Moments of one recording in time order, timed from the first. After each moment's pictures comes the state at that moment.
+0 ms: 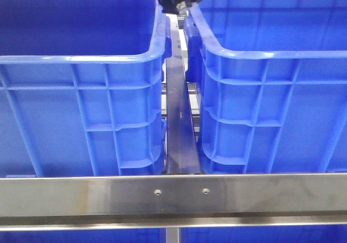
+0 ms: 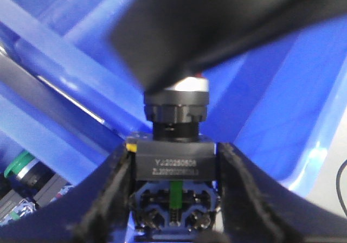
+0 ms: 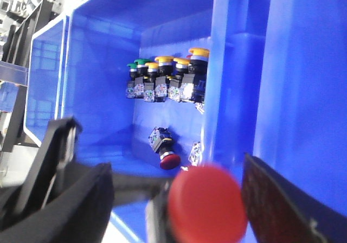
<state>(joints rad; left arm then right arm) -0.69 1.58 -1.45 -0.28 0.77 0.39 0.22 1.48 -1.20 1.16 0.79 -0.38</state>
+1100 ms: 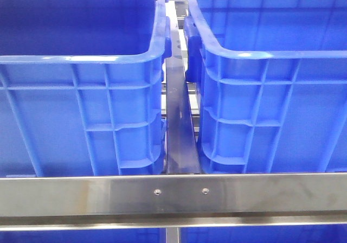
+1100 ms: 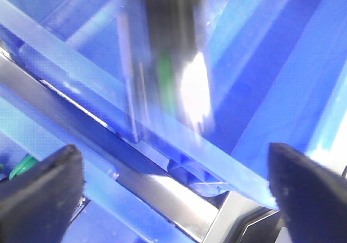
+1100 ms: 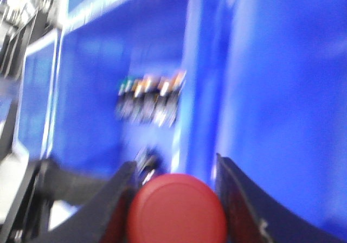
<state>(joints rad) -0.69 1.58 -1.46 -0.27 0.77 0.39 0.07 1.52 -1.29 1.14 0.85 -0.45</state>
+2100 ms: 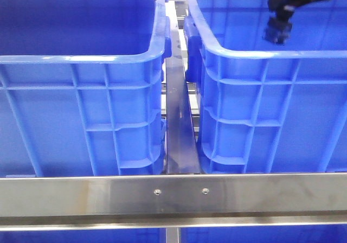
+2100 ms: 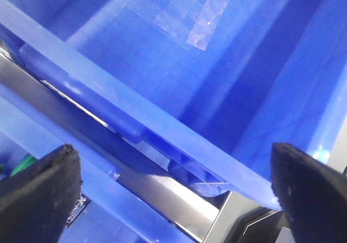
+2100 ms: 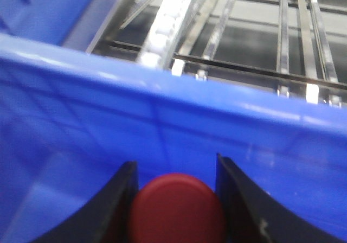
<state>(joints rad) -0.69 1.58 -1.46 -0.27 0.77 0.39 0.05 1.76 -1.32 1.01 0.20 -1.08</state>
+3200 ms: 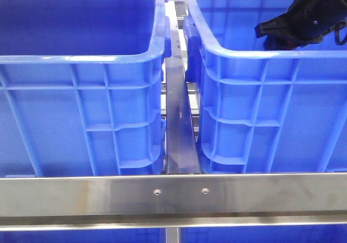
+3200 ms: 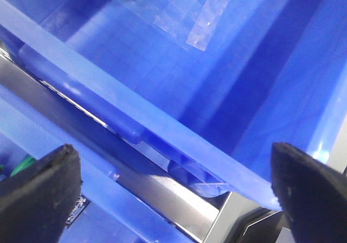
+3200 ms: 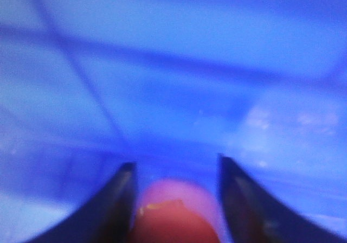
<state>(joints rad) -0.69 1.58 -1.46 -0.27 0.77 0.39 0.09 1.92 -1.32 1.03 0.05 -1.09</state>
